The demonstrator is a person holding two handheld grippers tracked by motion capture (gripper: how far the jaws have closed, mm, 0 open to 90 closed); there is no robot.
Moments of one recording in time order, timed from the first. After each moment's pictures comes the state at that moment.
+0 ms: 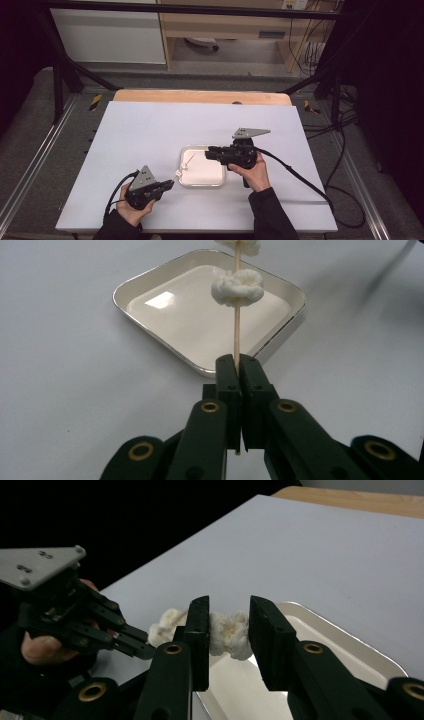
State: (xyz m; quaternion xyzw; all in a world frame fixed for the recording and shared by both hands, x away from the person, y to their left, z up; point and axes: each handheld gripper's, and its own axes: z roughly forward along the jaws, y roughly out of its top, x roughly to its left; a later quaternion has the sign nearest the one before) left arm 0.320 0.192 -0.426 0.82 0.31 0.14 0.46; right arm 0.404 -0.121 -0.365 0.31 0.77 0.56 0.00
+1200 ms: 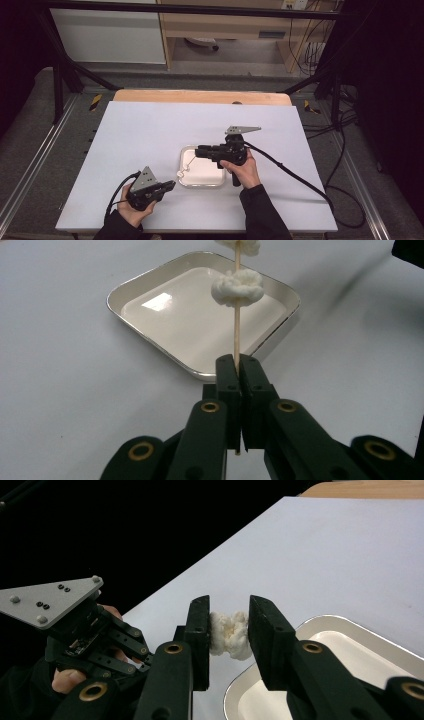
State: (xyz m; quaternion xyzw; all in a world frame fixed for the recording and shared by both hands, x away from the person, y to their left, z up) left arm 0.318 0.189 -0.425 0.83 0.30 0.14 0.46; right arm 0.417 -0.099 -0.374 0.32 0.74 0.58 -0.07
